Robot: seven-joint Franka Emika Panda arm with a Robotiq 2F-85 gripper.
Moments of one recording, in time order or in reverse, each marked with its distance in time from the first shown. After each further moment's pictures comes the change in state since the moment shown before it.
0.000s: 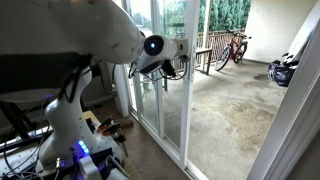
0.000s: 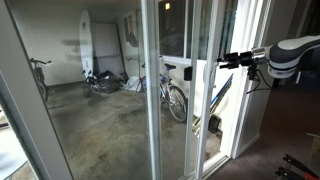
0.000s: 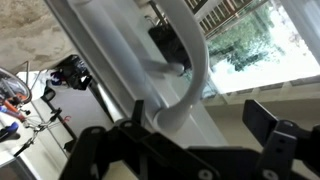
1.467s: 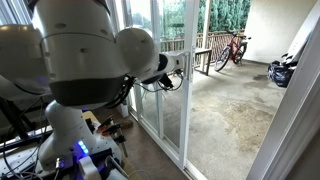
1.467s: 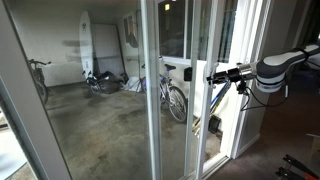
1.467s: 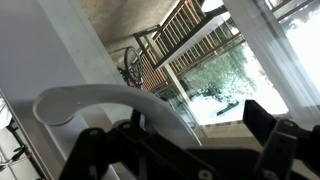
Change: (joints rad) arm 0.257 -0.077 -0.218 0.055 -0.063 -0.001 -0.138
